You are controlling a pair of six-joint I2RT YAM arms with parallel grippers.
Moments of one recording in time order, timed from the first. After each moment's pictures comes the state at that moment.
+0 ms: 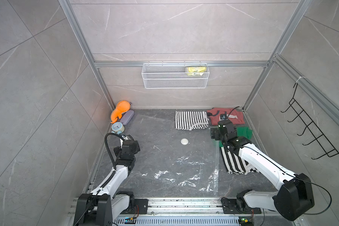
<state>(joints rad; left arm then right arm) -0.10 1.10 0.40 0.13 -0.44 -0.18 0.40 1.29 0.89 -0.32 0.53 0.11</state>
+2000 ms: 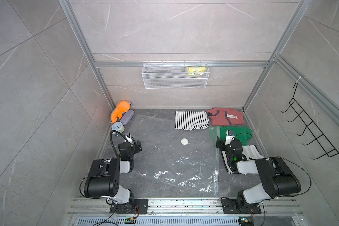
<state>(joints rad) 0.04 1.52 0.34 0.73 -0.11 0.00 0.12 1.53 0.34 0.88 0.17 -0.01</state>
